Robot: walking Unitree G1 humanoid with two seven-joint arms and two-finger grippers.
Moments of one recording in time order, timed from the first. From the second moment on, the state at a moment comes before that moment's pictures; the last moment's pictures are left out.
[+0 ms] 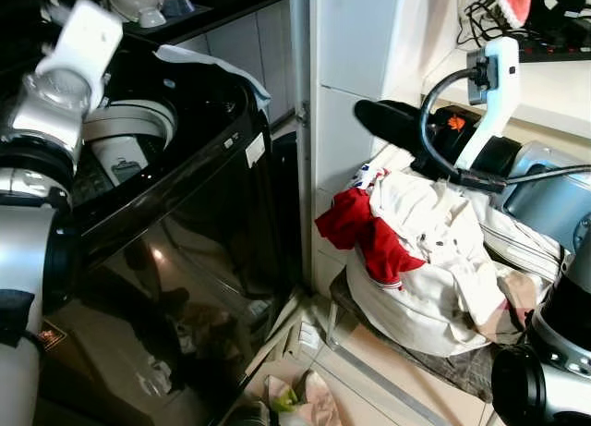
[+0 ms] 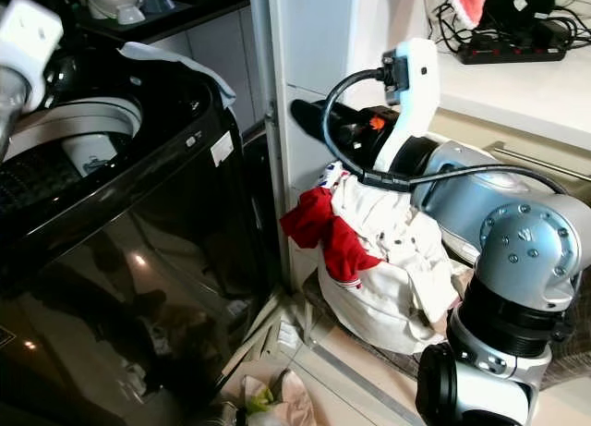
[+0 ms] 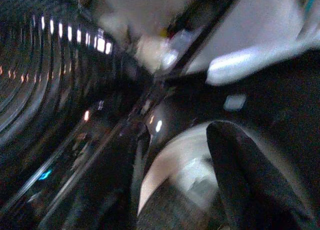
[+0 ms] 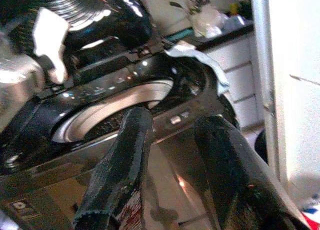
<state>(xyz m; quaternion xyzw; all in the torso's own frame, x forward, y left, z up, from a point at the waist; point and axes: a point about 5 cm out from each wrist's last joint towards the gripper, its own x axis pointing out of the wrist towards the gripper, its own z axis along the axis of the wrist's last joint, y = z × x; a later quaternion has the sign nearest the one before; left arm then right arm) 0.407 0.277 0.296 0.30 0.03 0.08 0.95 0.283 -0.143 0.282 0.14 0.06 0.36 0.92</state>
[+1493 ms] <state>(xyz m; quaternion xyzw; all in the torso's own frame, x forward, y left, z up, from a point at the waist) 0.285 0.085 0.166 0.02 -0.01 -0.53 0.85 0.349 -0.267 0.160 -0.09 0.26 -0.07 0.96</state>
